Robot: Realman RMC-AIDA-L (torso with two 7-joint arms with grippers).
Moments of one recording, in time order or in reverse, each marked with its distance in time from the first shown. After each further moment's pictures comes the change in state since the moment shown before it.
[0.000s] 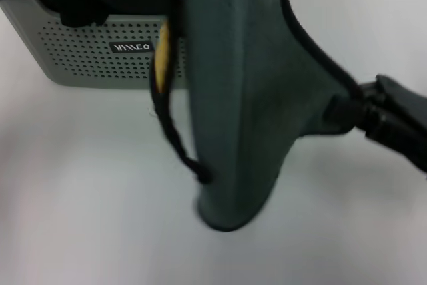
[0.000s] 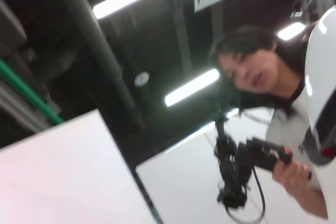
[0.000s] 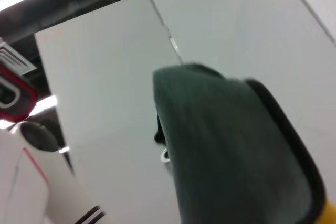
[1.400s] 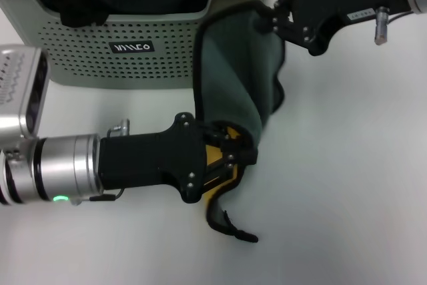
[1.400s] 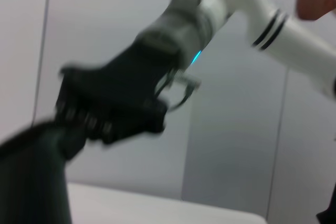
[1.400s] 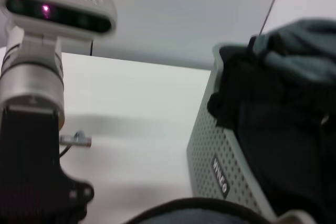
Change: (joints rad) left arm 0.035 -0.003 0.168 -0.568 0.554 -0.234 0.105; right arm 0.025 0.042 0.108 -1.314 -1.033 0.610 0.664
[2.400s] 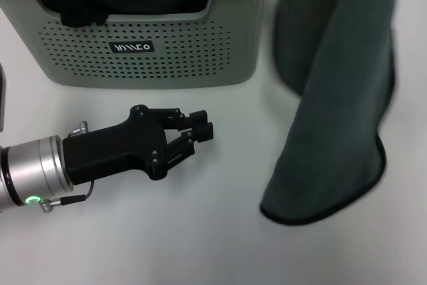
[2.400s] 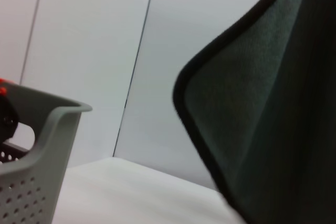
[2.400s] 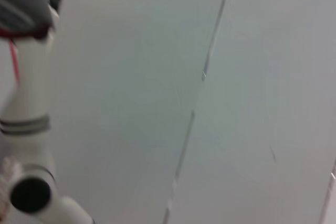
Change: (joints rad) left arm 0.060 0.007 -0.144 -0.047 0.018 -0.059 -0.039; right arm -0.044 -0.074 0.530 0.115 0.731 -0.512 -0.147
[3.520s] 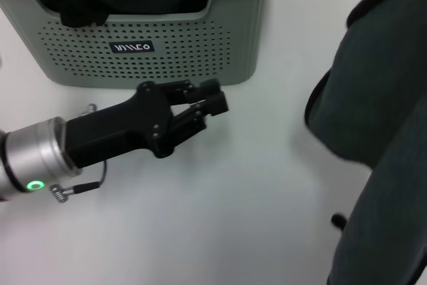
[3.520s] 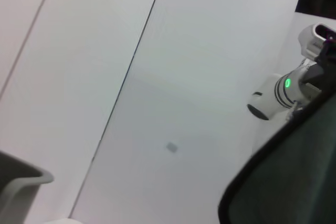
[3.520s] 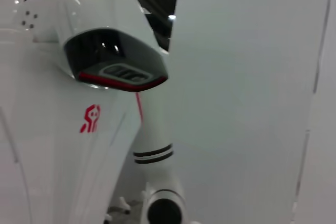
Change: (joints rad) left arm -0.062 -0.004 -0.003 -0.090 -0.130 0.118 -0.067; right arm 0.088 -0.205 -0.203 0.320 0.195 -0.184 -0.050
